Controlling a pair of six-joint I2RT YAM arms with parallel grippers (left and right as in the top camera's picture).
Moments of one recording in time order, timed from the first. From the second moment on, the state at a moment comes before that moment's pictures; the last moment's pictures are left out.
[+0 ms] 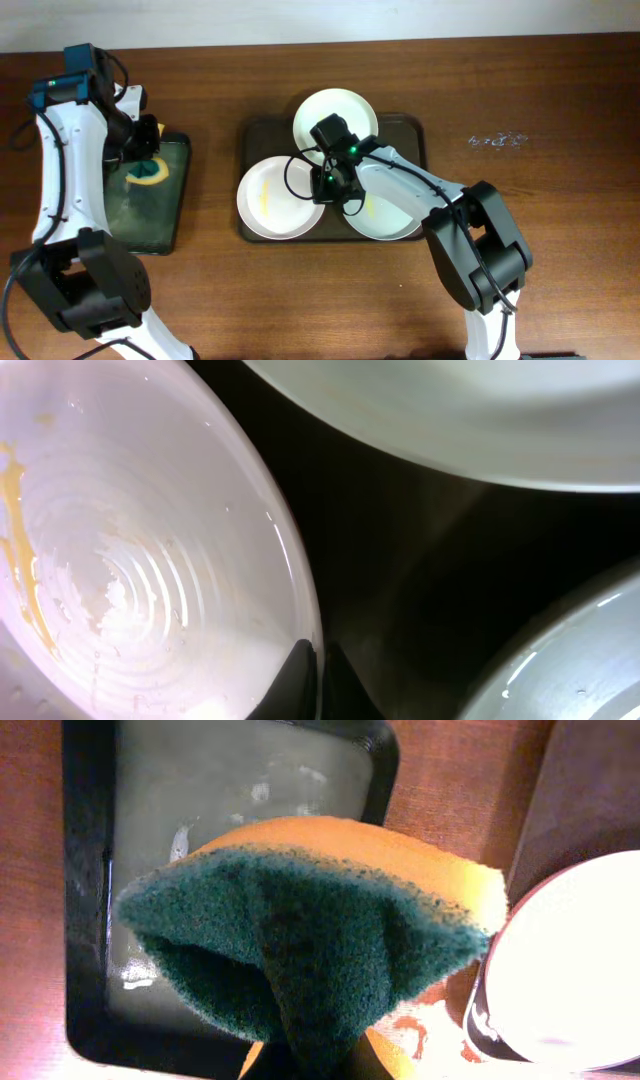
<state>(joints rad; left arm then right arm) 0.21 1.93 1.84 -1.30 0.04 0.09 0.56 2.09 1.45 -0.65 -0.20 0.49</state>
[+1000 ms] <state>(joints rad) -0.32 1.89 1.19 -0.73 0.06 0.07 0.53 2.10 1.44 -0.64 -0.28 0.54</state>
